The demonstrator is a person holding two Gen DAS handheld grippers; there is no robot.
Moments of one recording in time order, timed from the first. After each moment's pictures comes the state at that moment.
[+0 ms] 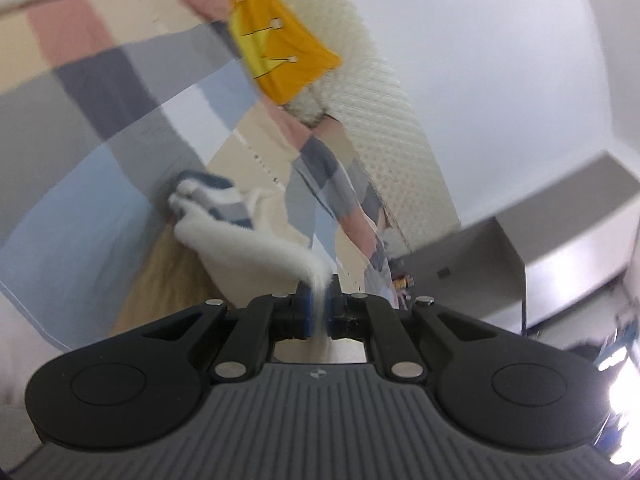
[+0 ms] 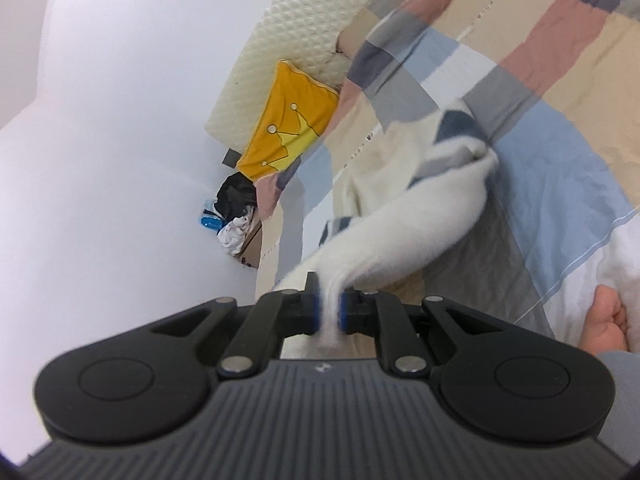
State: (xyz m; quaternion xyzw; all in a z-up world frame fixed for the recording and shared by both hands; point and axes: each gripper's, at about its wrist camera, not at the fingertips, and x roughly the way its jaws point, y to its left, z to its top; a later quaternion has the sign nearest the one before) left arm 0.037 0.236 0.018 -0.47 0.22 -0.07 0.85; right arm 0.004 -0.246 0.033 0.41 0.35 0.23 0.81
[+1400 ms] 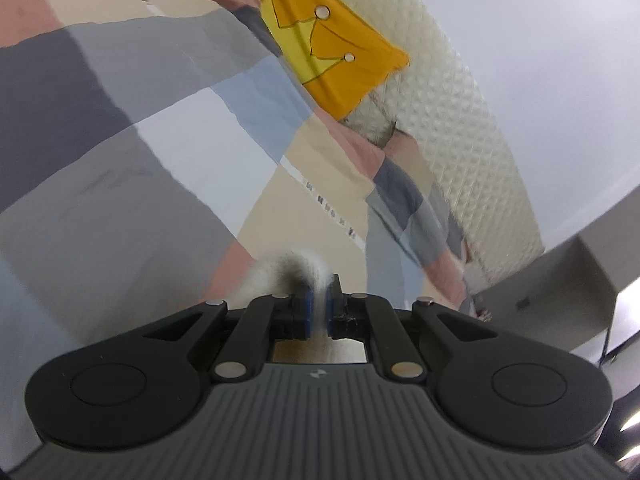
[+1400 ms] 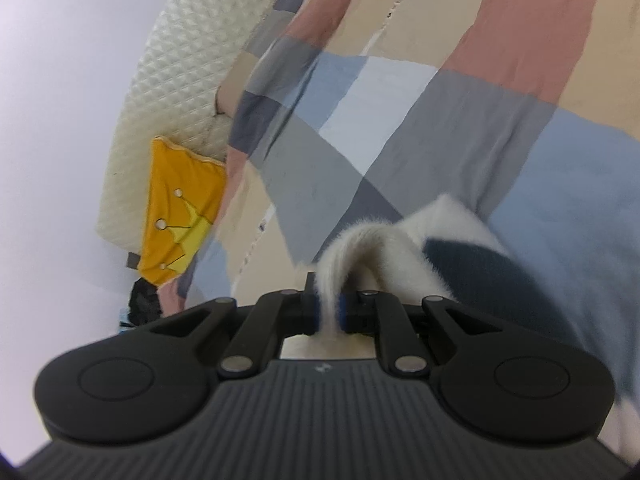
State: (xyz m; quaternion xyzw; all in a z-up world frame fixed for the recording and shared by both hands) left arm 0.368 0.277 -0.133 -0.43 0.24 0.01 0.87; right arm 0.272 -0.194 -0.139 0.49 0.35 0.05 0.80
